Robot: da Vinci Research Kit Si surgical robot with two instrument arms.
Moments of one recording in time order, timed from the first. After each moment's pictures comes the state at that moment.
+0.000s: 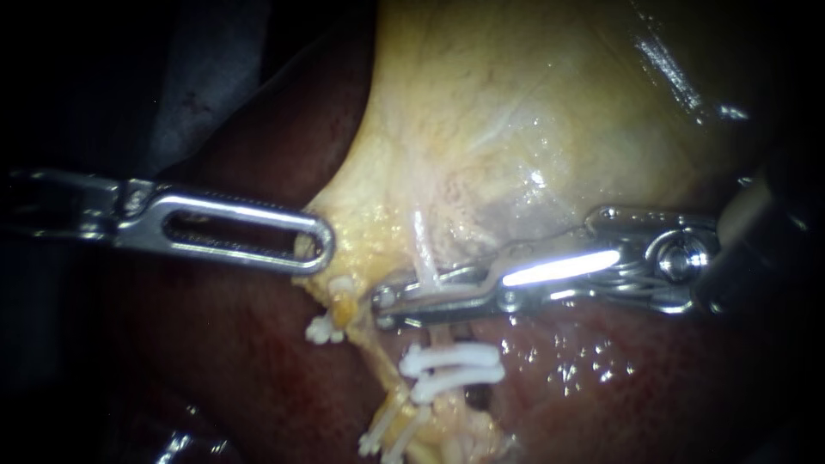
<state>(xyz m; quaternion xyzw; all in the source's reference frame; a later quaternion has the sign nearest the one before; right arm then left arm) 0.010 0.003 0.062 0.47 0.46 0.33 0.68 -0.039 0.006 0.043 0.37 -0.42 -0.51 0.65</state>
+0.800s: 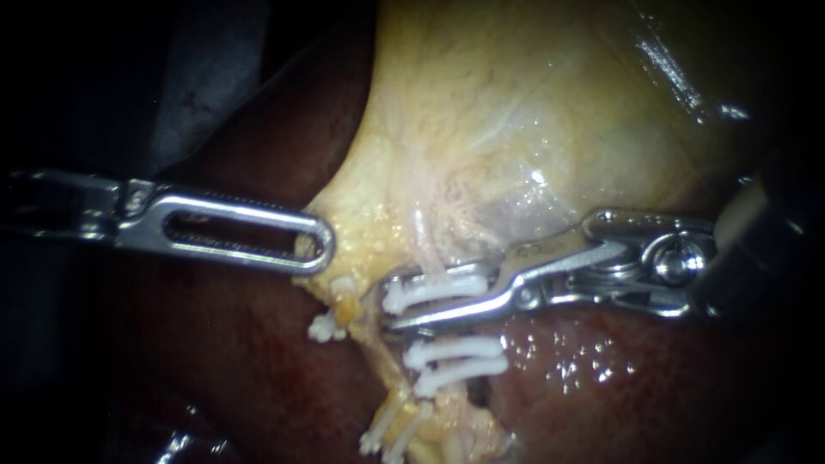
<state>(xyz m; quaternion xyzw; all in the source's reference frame) 0.010 0.003 0.062 0.47 0.47 0.33 0.67 -0.039 0.006 0.043 0.37 -0.43 -0.51 0.65</state>
